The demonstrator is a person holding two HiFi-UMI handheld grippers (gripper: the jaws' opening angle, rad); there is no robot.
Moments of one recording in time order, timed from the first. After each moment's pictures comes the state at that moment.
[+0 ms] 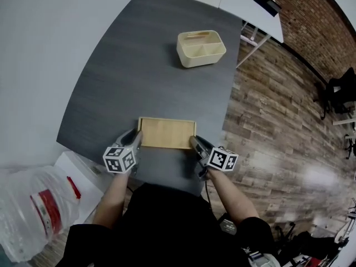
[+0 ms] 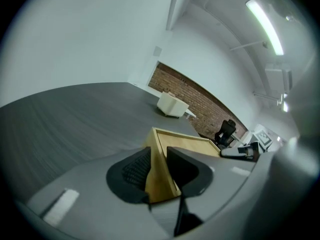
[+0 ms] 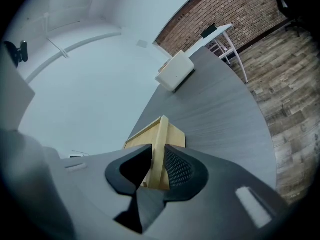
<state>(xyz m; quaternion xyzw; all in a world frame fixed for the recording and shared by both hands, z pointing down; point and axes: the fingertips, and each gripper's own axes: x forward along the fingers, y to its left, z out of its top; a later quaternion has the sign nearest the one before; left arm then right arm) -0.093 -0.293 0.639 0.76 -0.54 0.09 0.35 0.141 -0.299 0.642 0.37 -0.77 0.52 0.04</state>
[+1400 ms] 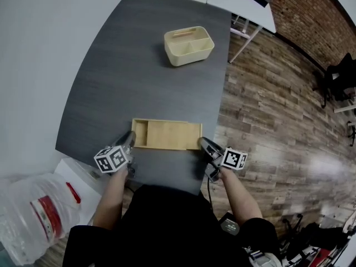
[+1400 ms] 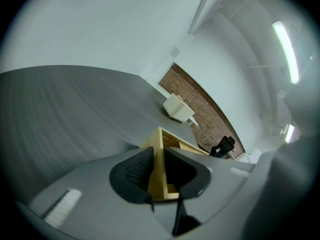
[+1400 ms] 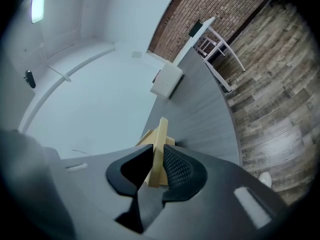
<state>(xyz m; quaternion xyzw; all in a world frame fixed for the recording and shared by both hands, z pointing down) -0.099 -0.300 0.637 0.72 -0.54 0.02 0.44 0.203 -0.288 0.644 0.34 -0.74 0.57 -0.03</state>
